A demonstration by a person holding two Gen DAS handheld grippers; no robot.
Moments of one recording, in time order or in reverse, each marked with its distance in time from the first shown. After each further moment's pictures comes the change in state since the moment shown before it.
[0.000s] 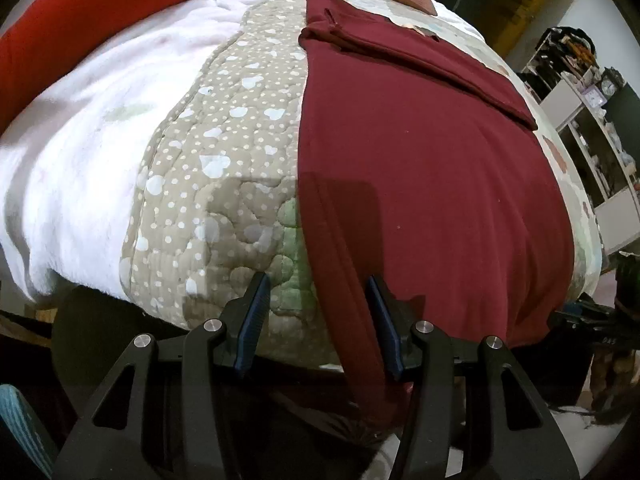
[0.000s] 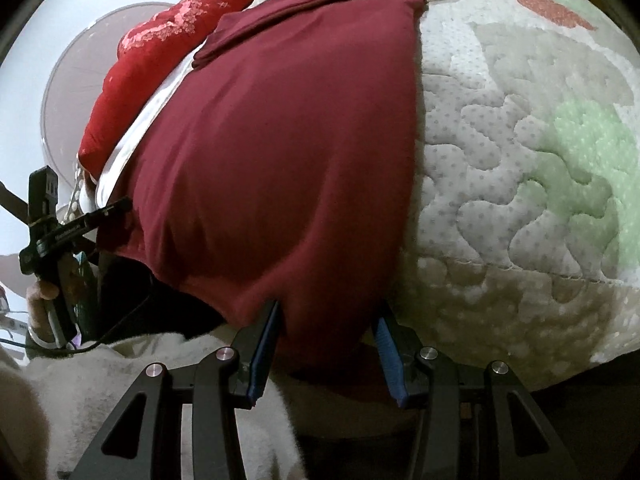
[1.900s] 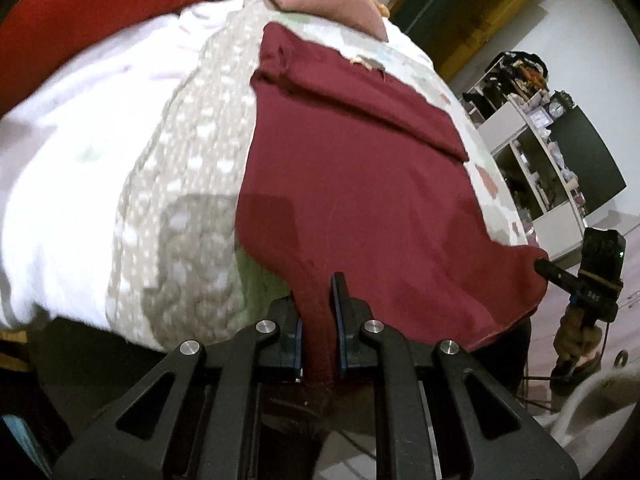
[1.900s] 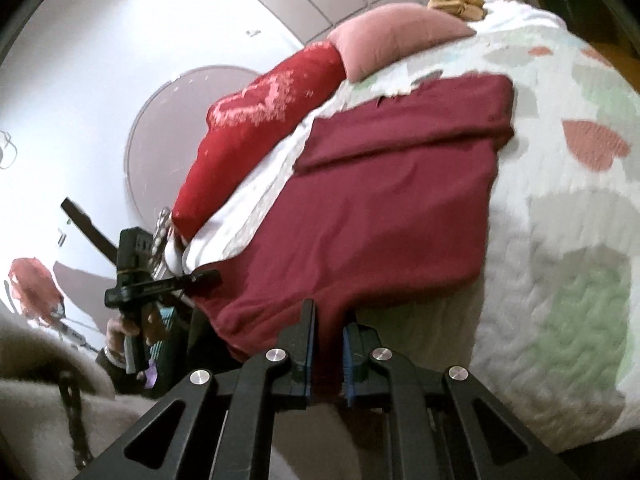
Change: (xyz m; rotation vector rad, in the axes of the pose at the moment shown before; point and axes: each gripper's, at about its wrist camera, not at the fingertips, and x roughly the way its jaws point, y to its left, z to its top) left arm -0.043 0.004 0.026 -0.001 -0.047 -0.252; right arm -0.079 0.035 0.050 -0.097 -0.292 0.252
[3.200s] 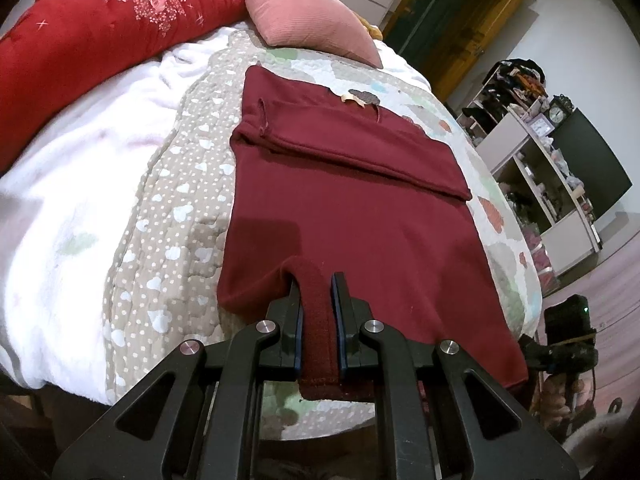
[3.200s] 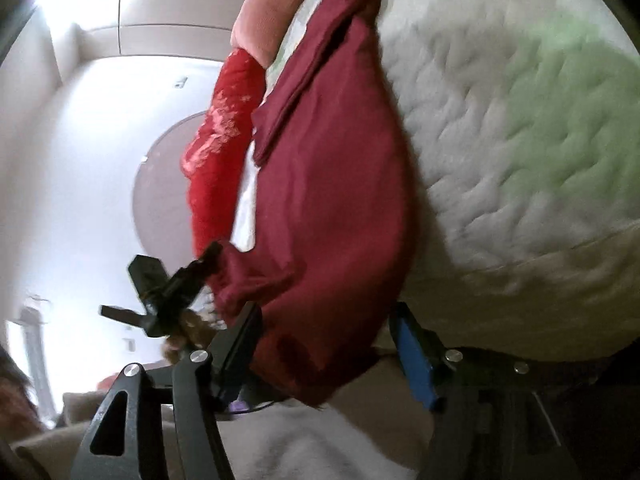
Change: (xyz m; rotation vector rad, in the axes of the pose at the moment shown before) left arm 0.017 -0.018 0.049 0.047 -0.087 0.036; right arm 0.018 -0.084 -0.064 0.547 0.082 0.243
